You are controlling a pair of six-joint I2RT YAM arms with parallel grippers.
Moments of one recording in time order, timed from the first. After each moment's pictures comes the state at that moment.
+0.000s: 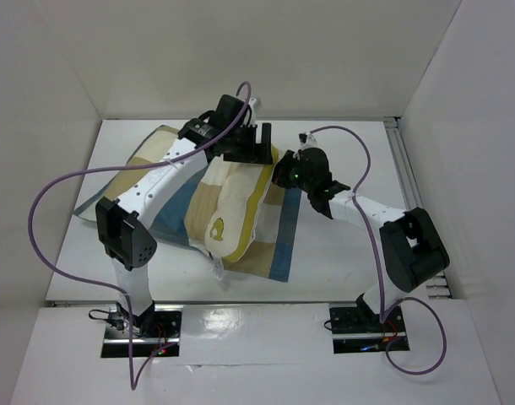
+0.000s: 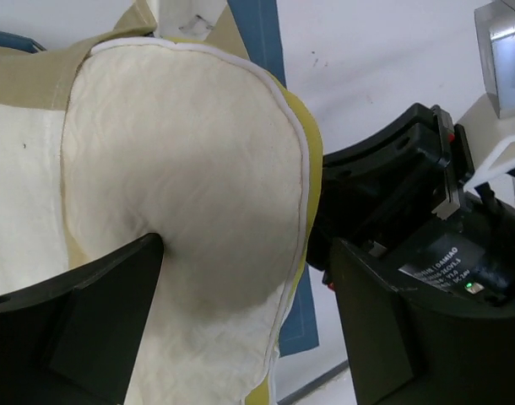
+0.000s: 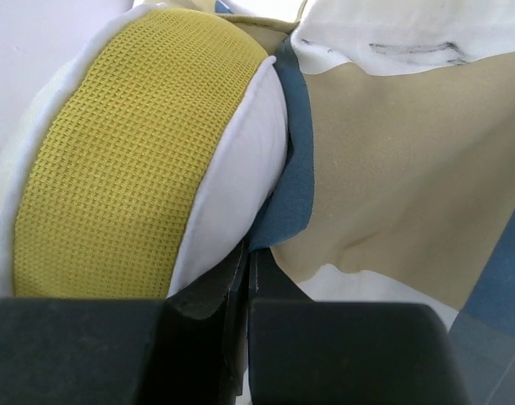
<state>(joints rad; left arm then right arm) -0.55 1.86 1.95 -0.83 0.12 -0.43 0.48 1.57 0.94 0.32 -0.14 0.73</state>
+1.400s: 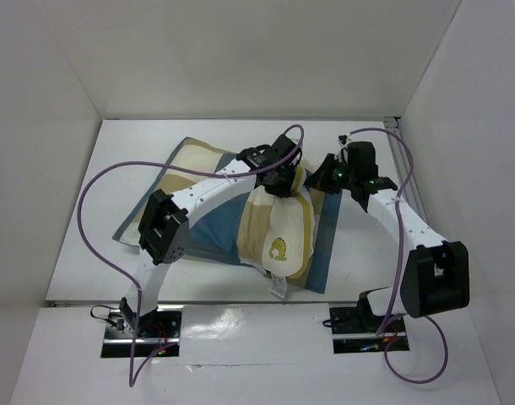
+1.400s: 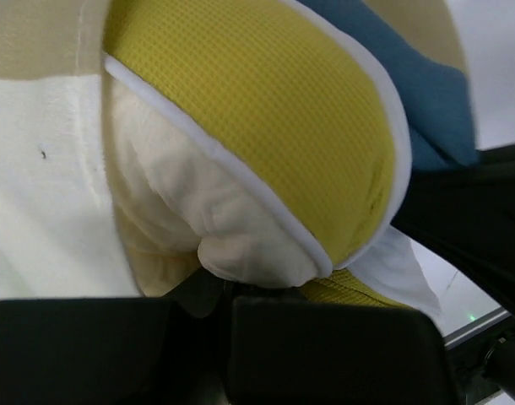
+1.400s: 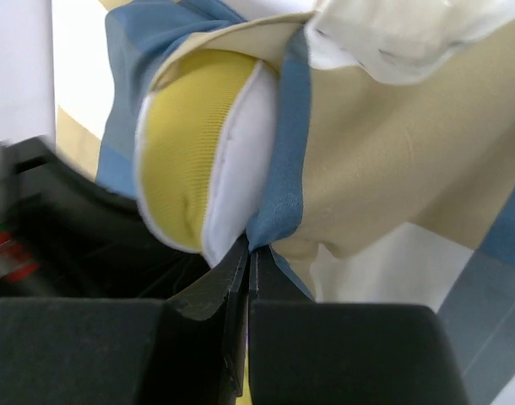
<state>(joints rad) -0.80 2.11 1.97 -0.82 -0.07 -0.50 0.17 1.35 0.96 -0.21 -0.43 0.59</state>
